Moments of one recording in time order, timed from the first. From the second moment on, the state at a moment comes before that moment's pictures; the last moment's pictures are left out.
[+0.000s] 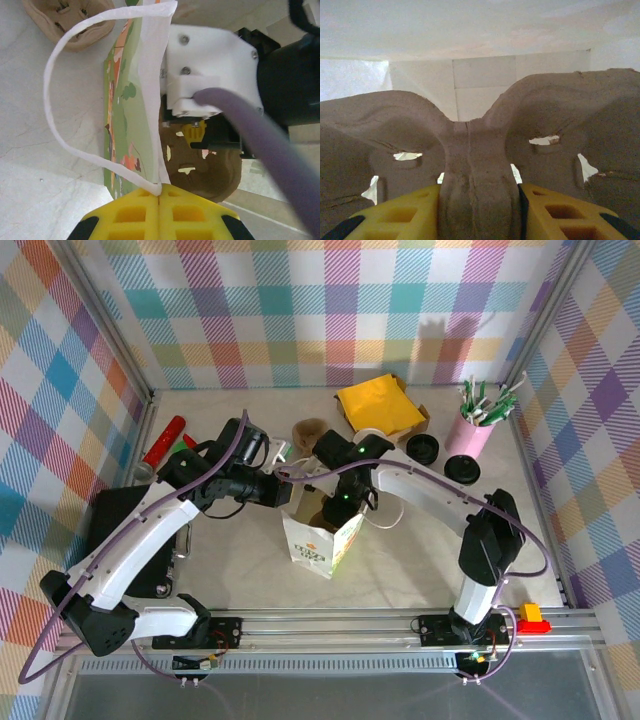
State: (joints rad) left arm -0.64 1.26 1.41 -1.08 0.25 -0.34; right arm 0.85 1.76 1.57 -1.19 -0.11 -0.24
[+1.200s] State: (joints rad) left arm -0.64 1.26 1.41 -1.08 0.24 -0.34; right arm 0.87 1.63 1.74 -1.23 -0.14 -0.18
